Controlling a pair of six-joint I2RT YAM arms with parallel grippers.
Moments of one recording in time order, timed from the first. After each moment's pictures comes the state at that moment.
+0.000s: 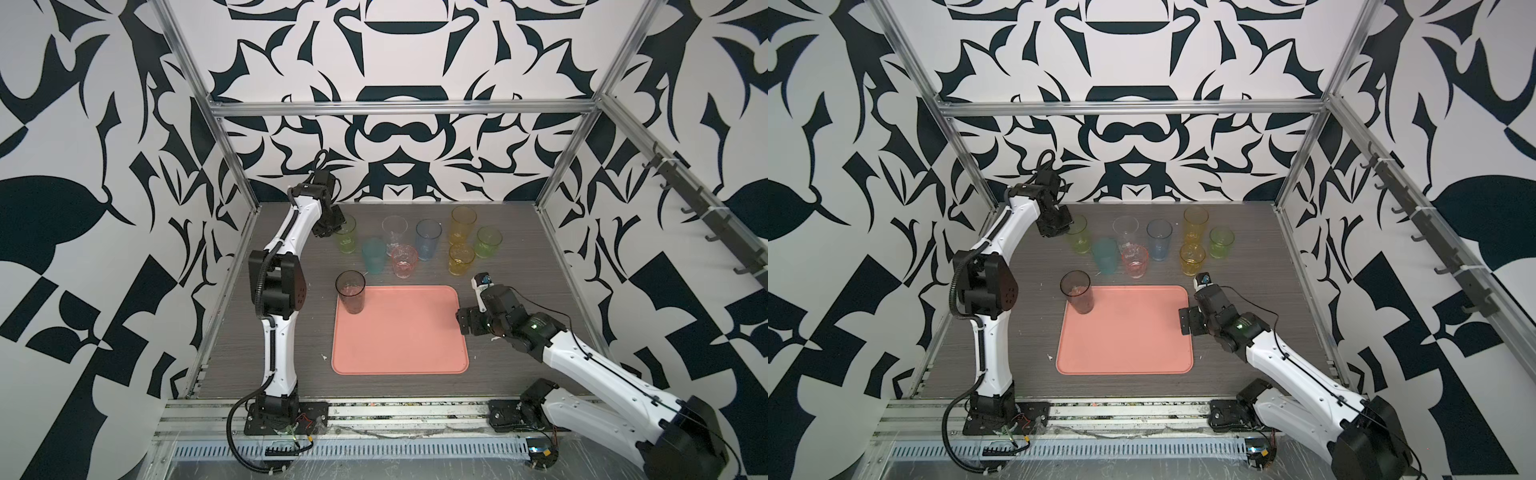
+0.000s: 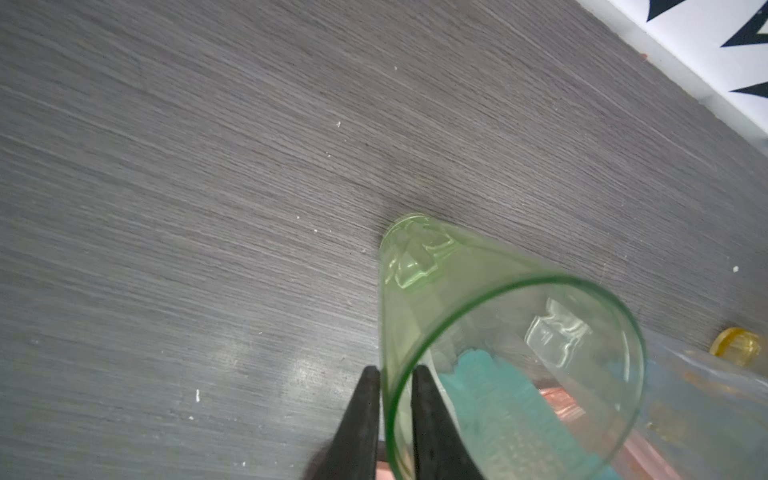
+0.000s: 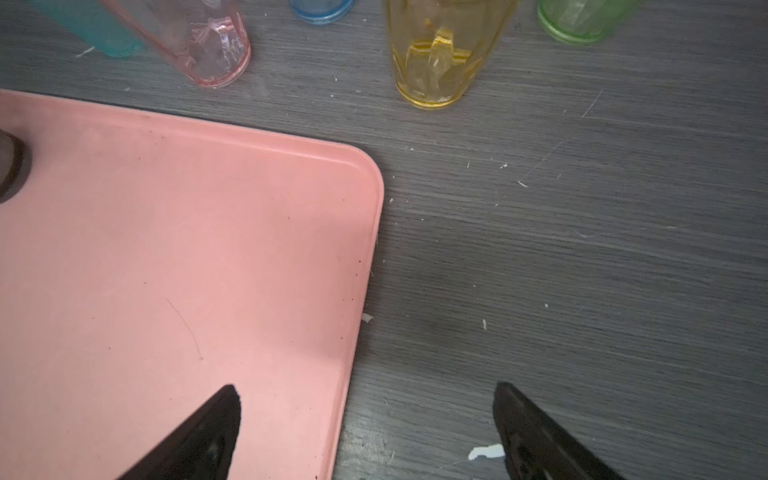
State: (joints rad) left arm -0.19 2.20 2.14 -1.12 0.02 -0.59; right arm 0.57 0.95 0.58 -0.54 0.14 0.36
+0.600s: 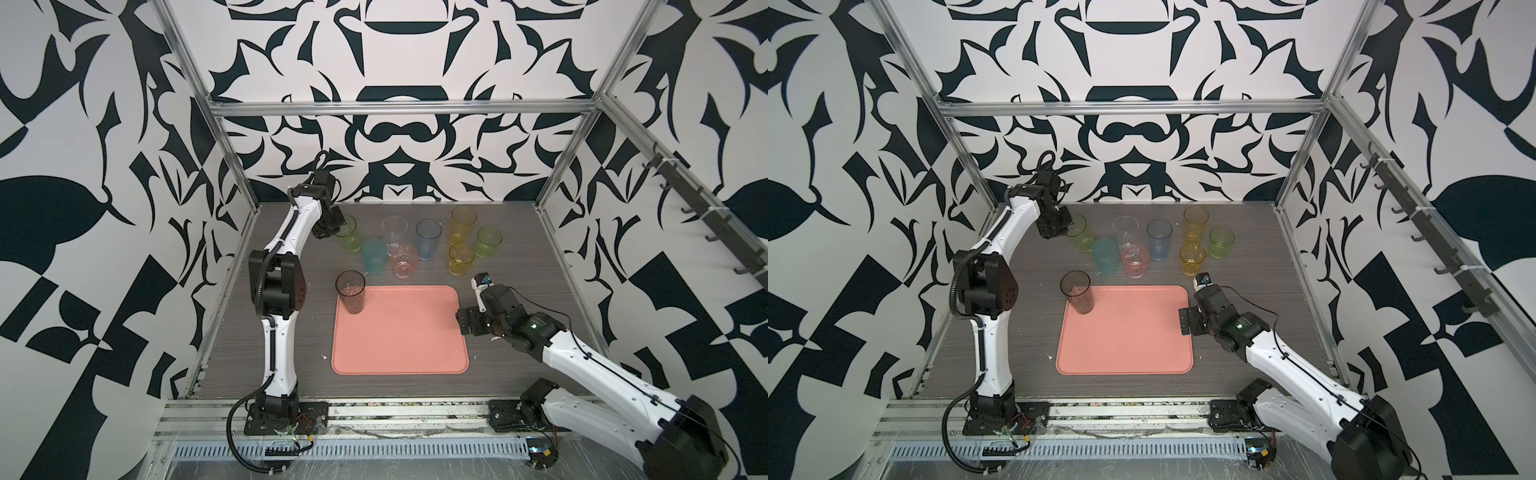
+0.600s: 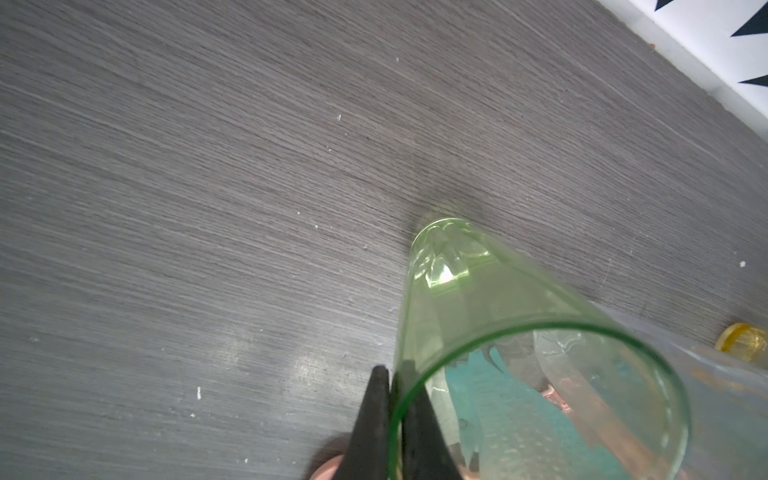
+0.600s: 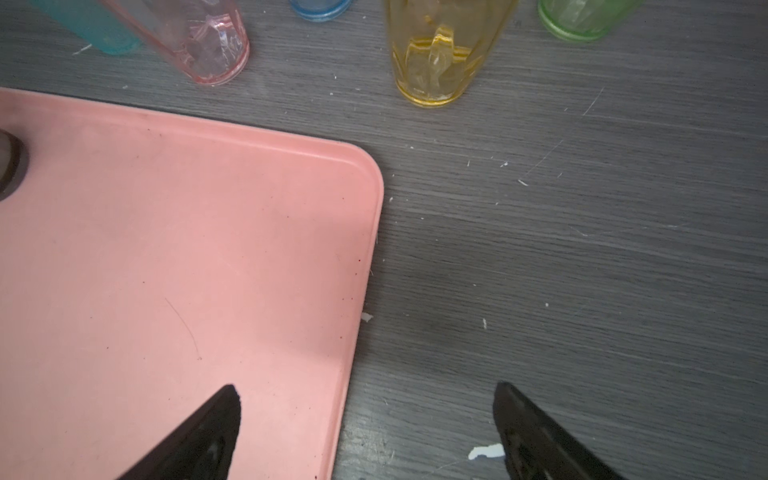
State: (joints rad) left arm -0.19 2.20 2.13 -1.13 0.03 -0.58; right arm 0.57 0.95 0.58 -0.54 0.14 0.36
